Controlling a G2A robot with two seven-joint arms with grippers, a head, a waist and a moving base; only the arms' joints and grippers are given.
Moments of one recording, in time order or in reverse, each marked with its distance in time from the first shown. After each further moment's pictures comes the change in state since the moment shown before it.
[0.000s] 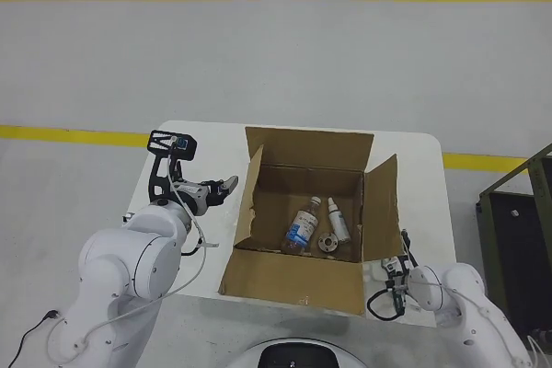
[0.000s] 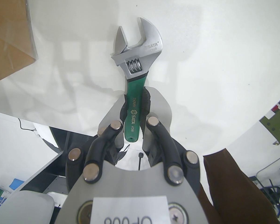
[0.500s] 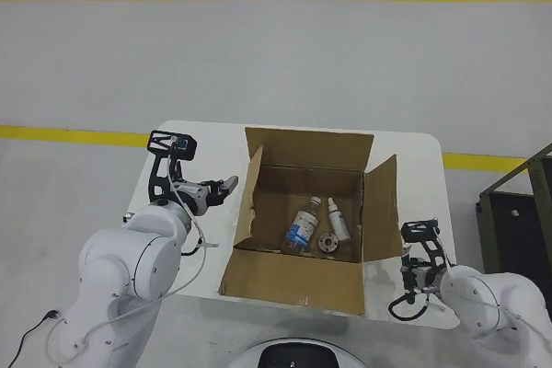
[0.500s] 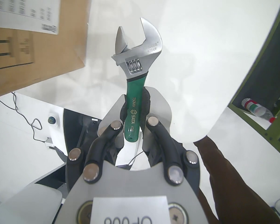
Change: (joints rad) left arm 0.000 0.000 0.000 0.000 0.000 0.000 0.000; right arm -0.168 0.019 0.269 -0.359 0.127 -0.032 -0.007
